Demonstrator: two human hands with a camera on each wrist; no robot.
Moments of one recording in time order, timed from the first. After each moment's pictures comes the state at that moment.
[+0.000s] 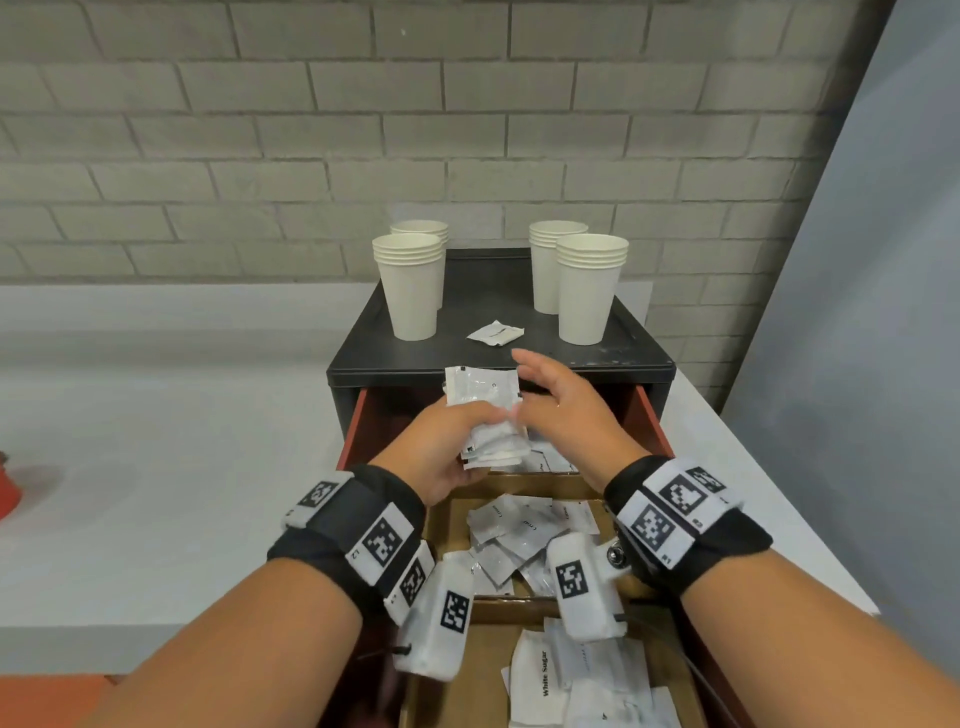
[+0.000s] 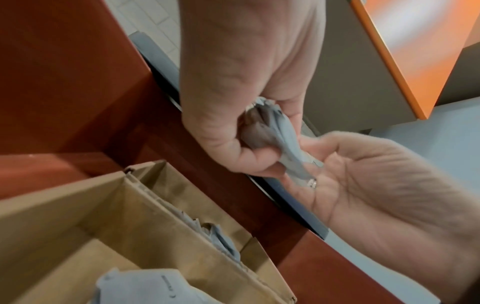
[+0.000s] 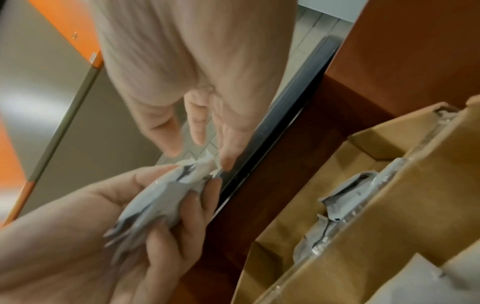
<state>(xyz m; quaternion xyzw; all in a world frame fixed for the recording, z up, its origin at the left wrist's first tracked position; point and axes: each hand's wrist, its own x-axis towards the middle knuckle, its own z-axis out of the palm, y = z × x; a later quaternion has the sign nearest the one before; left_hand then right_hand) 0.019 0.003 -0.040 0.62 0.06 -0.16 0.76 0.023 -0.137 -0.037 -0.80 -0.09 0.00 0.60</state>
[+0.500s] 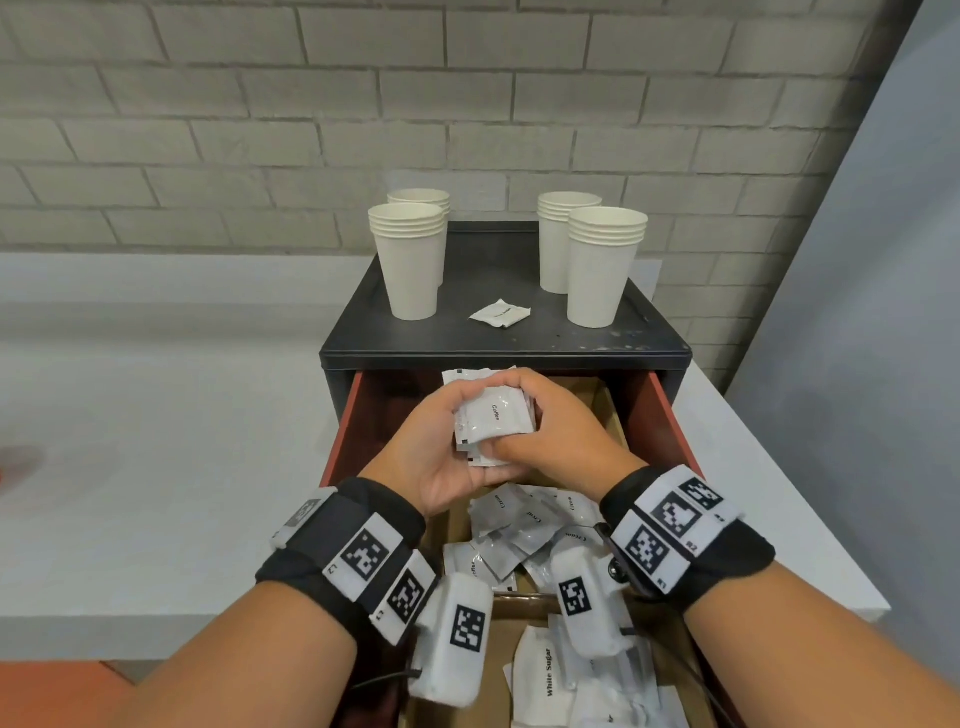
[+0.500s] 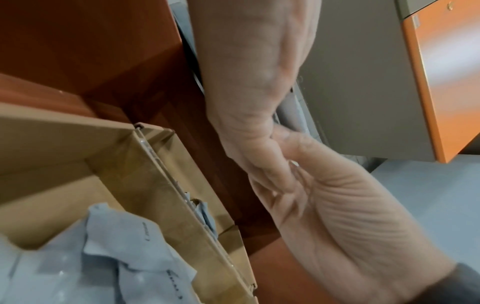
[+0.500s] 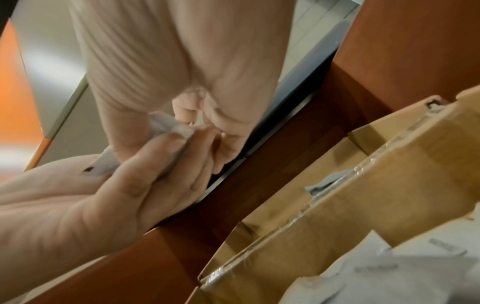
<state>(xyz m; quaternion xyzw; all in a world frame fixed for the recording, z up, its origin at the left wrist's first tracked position) 0.017 0.007 -0.046 0.42 0.07 -0.27 0.87 0.023 -0.127 -0.056 -0.86 -0.16 -0.01 0.49</state>
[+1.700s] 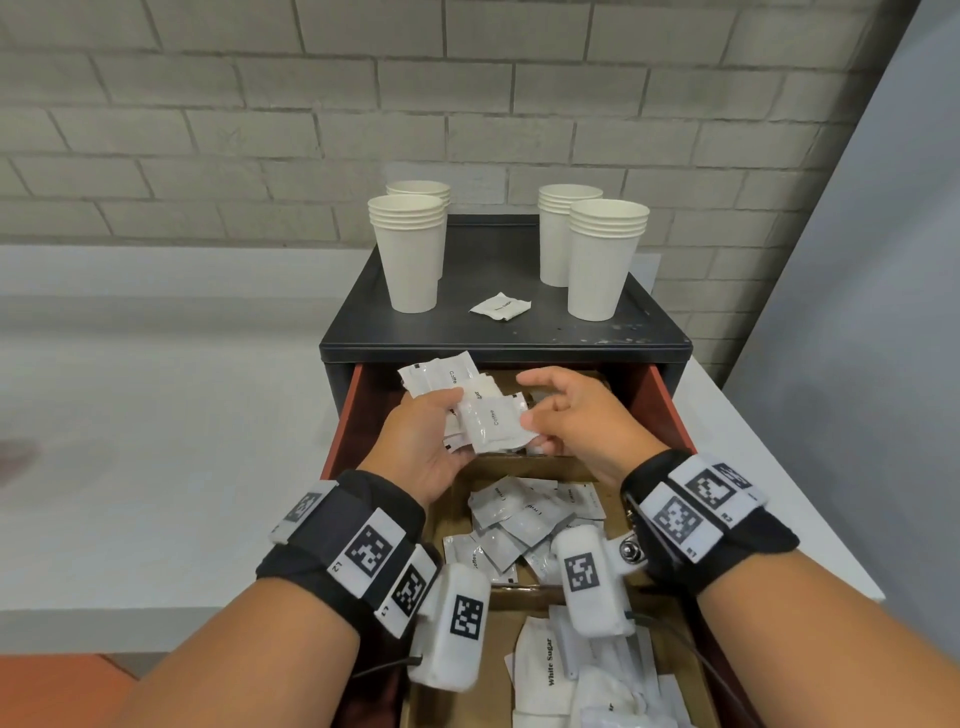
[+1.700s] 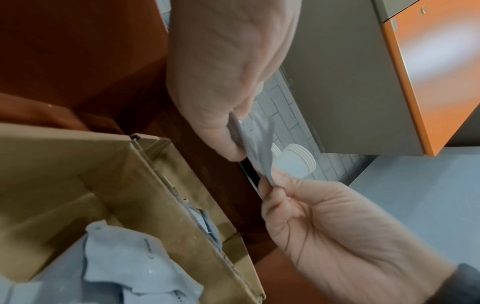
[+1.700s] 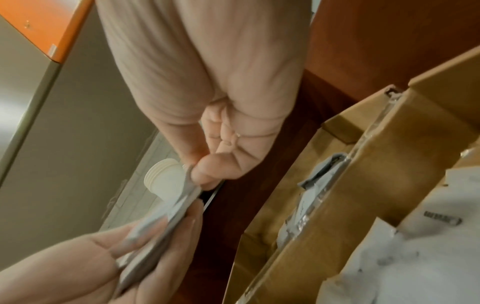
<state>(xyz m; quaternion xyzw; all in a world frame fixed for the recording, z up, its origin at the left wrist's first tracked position) 0.026 0.011 -0.055 0.43 0.20 -0.12 0.87 0.024 -0.141 -0.051 -0.80 -0.01 0.08 0.59</state>
